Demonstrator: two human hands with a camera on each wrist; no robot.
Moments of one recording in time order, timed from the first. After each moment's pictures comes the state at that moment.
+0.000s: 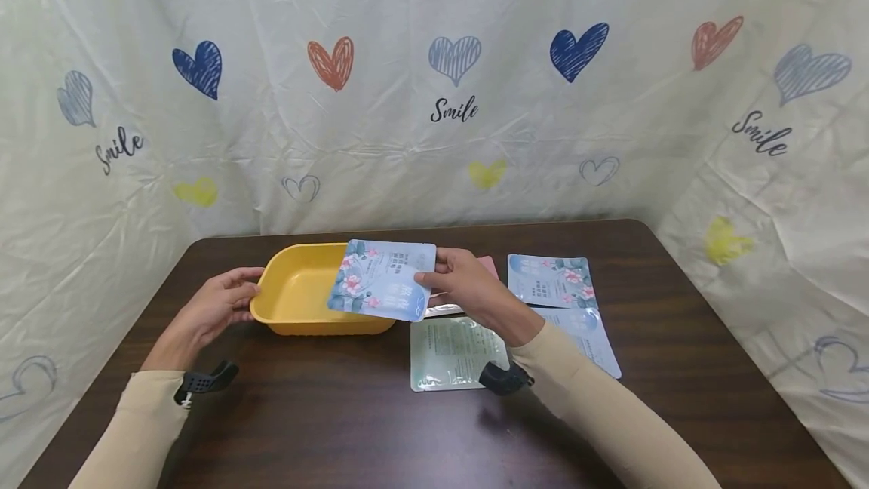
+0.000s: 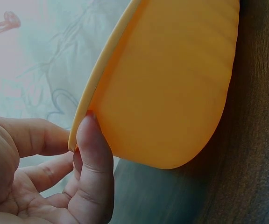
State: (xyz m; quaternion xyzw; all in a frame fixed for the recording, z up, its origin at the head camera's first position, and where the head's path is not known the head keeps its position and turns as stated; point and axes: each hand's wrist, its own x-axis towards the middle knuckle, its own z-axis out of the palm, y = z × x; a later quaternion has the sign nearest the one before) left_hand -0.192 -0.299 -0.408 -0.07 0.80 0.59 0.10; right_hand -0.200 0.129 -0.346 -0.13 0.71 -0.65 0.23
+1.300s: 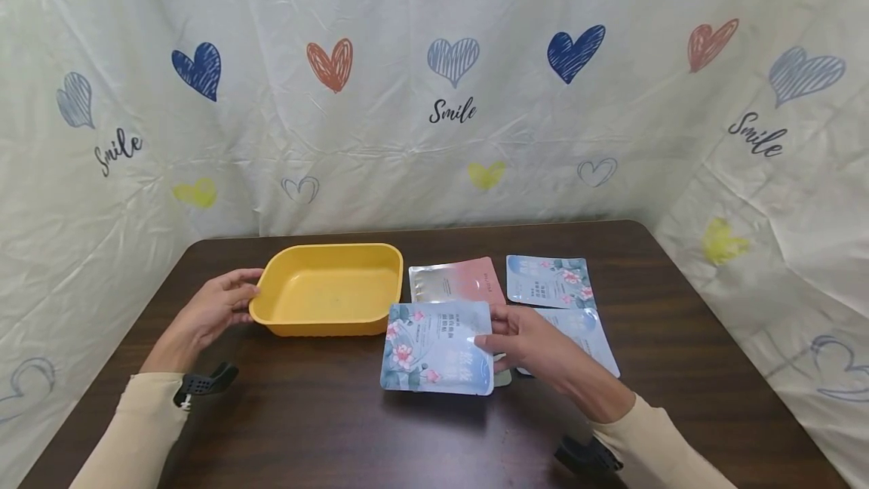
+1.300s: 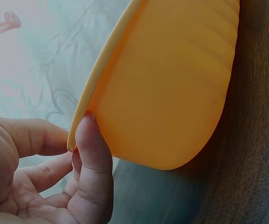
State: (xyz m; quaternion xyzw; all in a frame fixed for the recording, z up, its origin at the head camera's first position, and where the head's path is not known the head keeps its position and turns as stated) left_hand -0.194 -0.298 -0.412 -0.08 0.79 0.60 0.10; right_hand -0.136 0.215 -0.374 -0.13 0.72 -0.62 0.29
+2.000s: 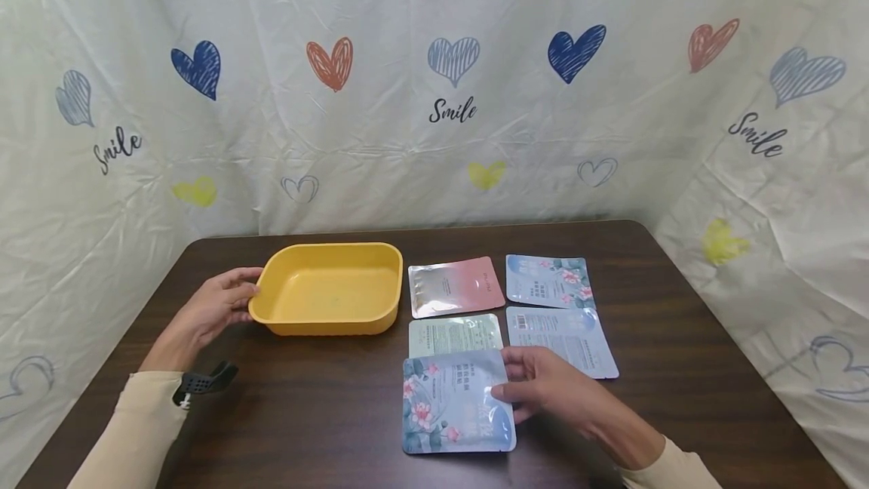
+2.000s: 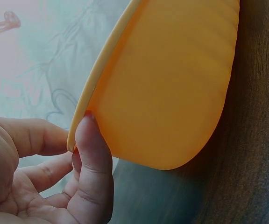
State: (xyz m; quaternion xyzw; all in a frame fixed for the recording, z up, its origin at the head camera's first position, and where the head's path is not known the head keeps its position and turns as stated) left_hand -0.193 -0.297 -0.410 -0.07 0.79 0.60 0.10; right_hand -0.102 0.239 -0.395 -0.11 0.68 -0.63 0.35
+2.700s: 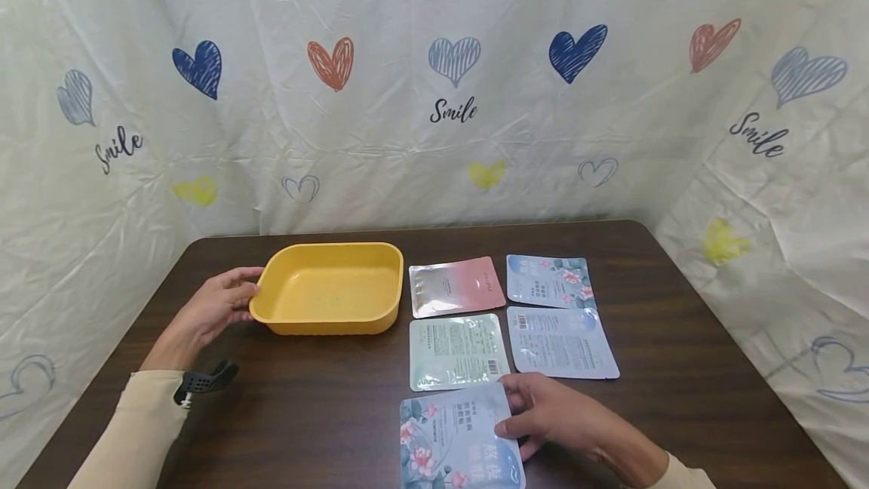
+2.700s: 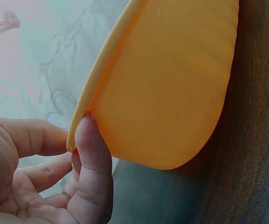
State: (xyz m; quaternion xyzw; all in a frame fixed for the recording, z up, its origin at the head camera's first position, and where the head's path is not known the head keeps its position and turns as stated) left_hand -0.192 -0.298 -0.409 -0.07 0.79 0.60 0.10; right_hand -0.088 0.243 -0.410 -0.18 0.63 -0.62 0.43
